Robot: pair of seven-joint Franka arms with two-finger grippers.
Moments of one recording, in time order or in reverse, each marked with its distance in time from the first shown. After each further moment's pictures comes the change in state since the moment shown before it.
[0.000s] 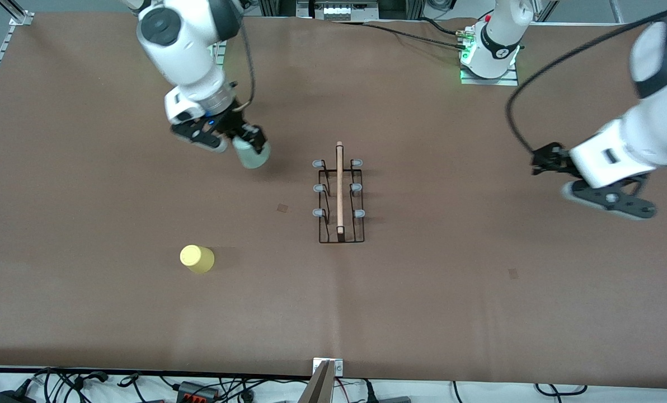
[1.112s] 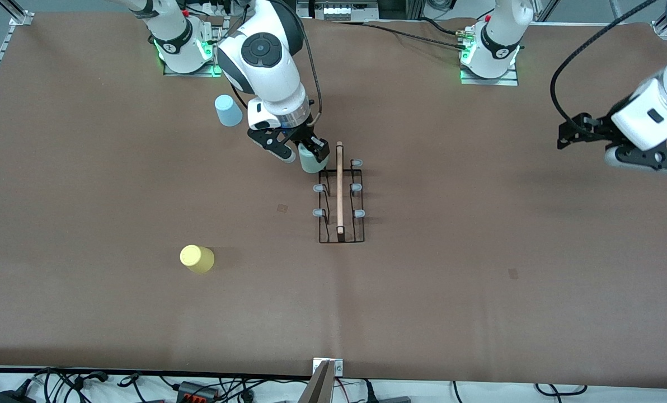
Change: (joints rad) left arm 0.067 -0.277 -0.025 -0.353 0.001 0.138 -0.168; right arm 0.169 0.310 0.001 0.206 -0.158 0.068 0.378
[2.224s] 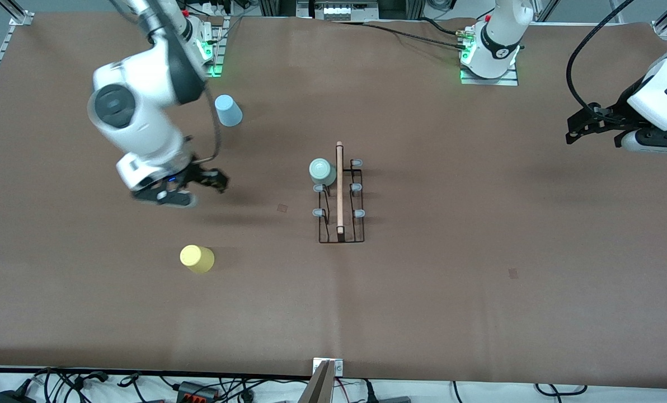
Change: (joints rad) left arm 0.026 -0.052 -0.016 -0.035 0.000 0.044 -0.024; right arm -0.438 -0.076 -0.036 0.001 -0.023 -0.217 -1.020
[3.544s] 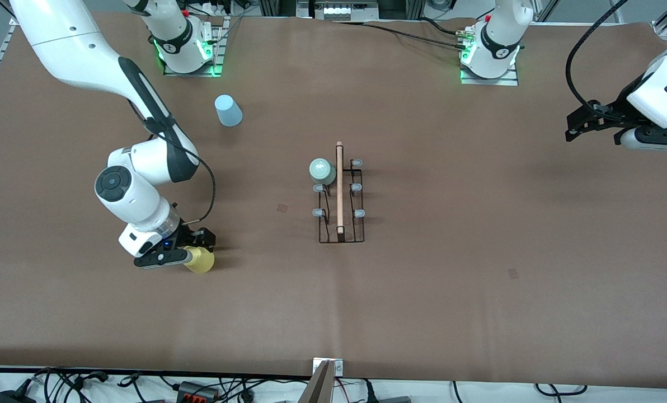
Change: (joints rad) left arm -0.001 -0.001 -0.003 0.007 0.000 -0.018 -0.004; right arm -0.008 0.391 -0.084 0.132 -0.073 0.470 -0.276
